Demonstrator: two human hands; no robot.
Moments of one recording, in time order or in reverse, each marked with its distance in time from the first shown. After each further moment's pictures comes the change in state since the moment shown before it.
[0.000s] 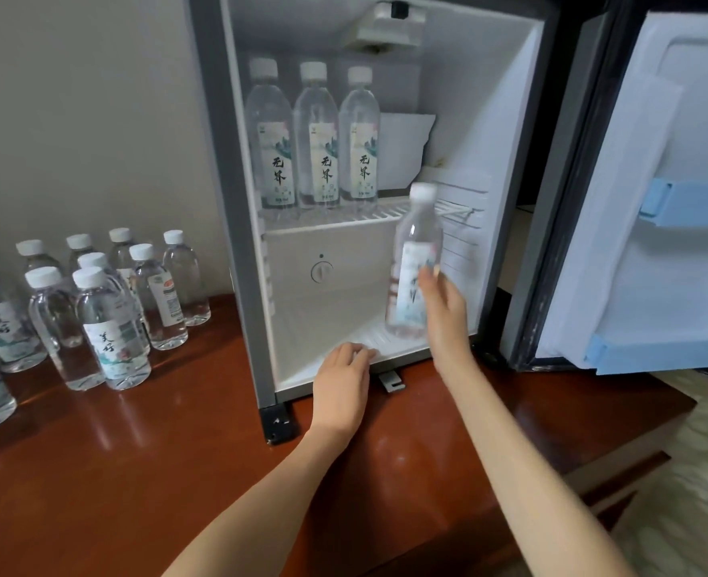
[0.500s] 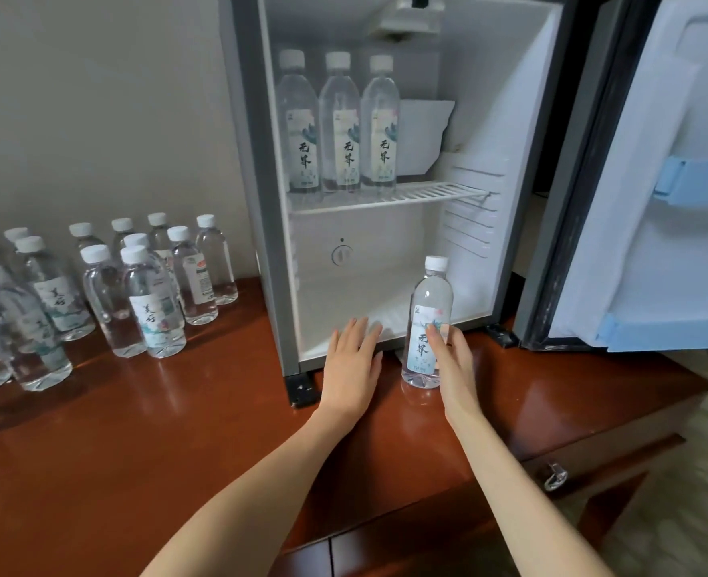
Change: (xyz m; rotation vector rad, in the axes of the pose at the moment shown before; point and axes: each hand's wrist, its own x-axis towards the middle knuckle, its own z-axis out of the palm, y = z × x) left_hand -0.022 -0.008 -0.014 0.081 -0.090 -0.028; right_hand -0.074 0.063 -0.023 0.099 0.017 0.246
